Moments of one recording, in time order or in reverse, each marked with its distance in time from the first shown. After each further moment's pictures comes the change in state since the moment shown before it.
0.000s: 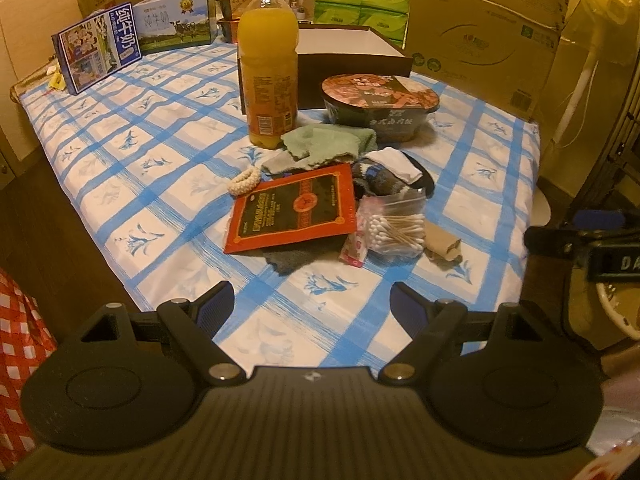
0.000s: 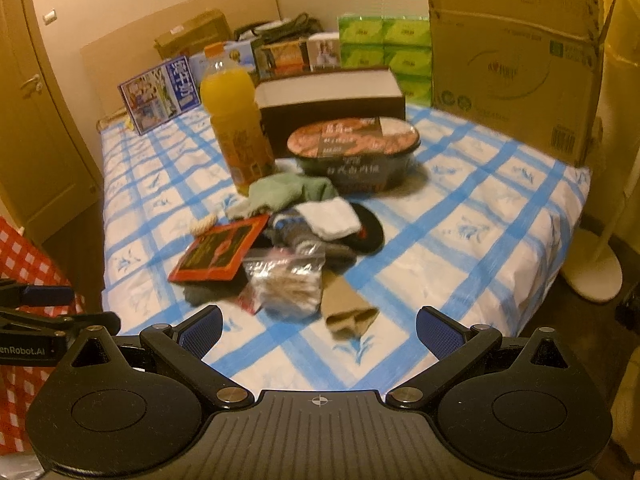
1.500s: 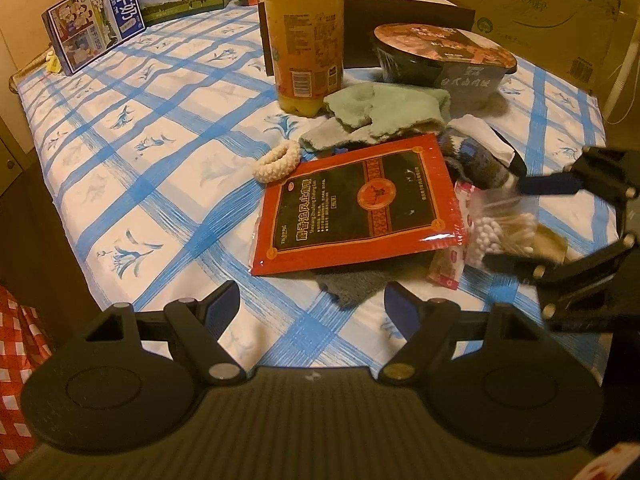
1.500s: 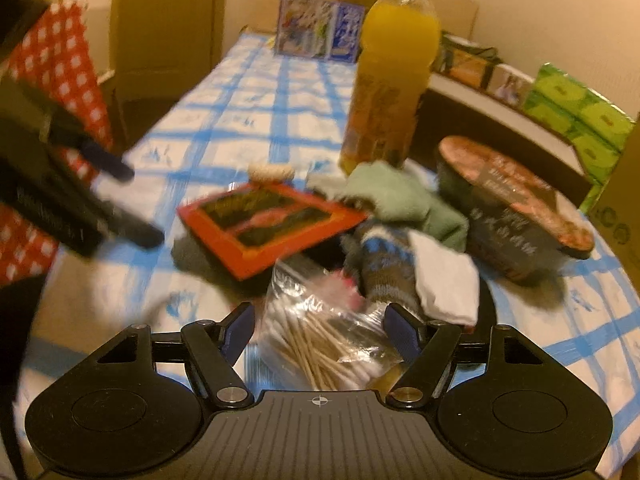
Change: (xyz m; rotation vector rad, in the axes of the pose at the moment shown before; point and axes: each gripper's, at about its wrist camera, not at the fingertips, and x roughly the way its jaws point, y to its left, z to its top) left arm 0.123 0.043 0.017 0.029 0.082 0.077; right arm 0.173 0.029 -0.003 -0.627 0.006 0.206
